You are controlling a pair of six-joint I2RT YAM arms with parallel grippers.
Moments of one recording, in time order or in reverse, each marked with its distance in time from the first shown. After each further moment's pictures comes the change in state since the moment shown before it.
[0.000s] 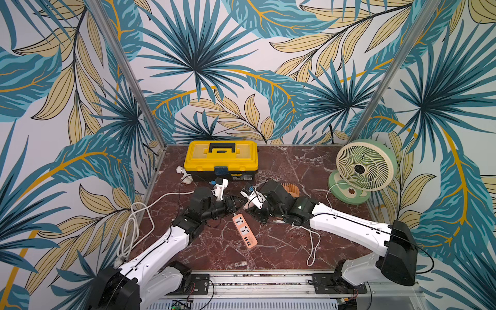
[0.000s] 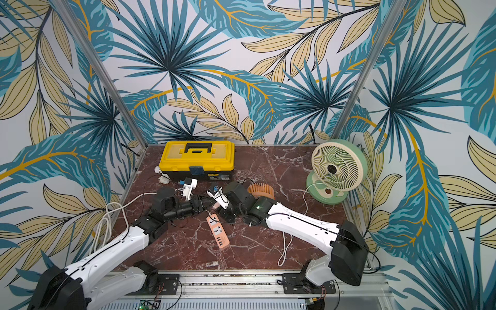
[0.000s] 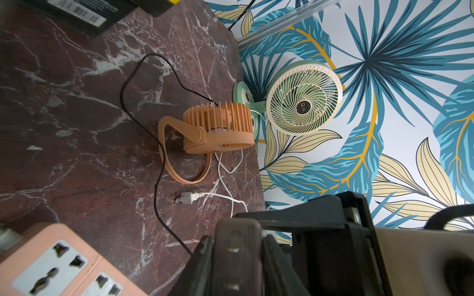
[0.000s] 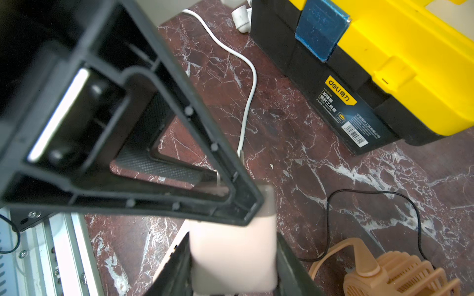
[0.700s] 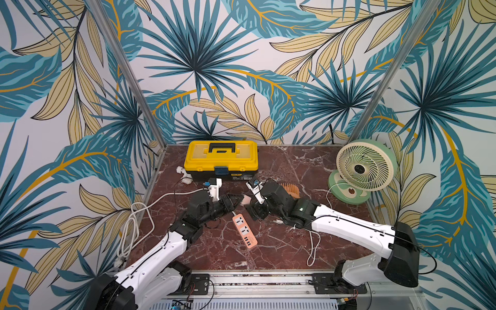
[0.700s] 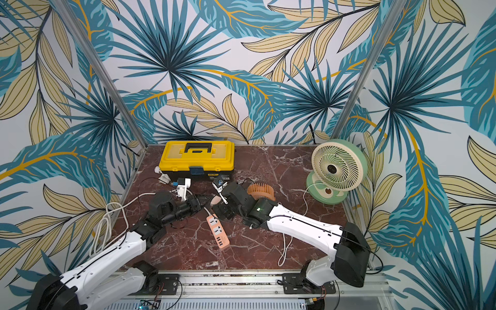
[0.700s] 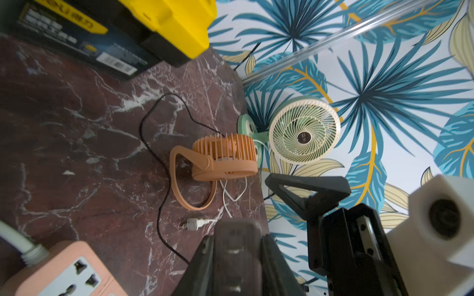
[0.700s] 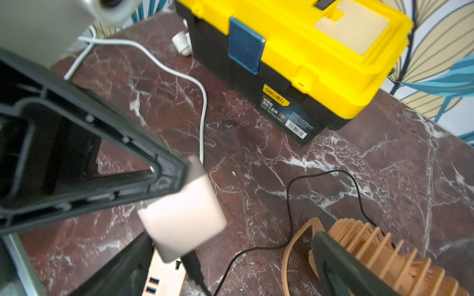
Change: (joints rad) left arm -0.010 -0.100 -0.057 0.065 -0.211 -0.057; right arm 0.026 -0.050 0.006 0.027 0.290 0.200
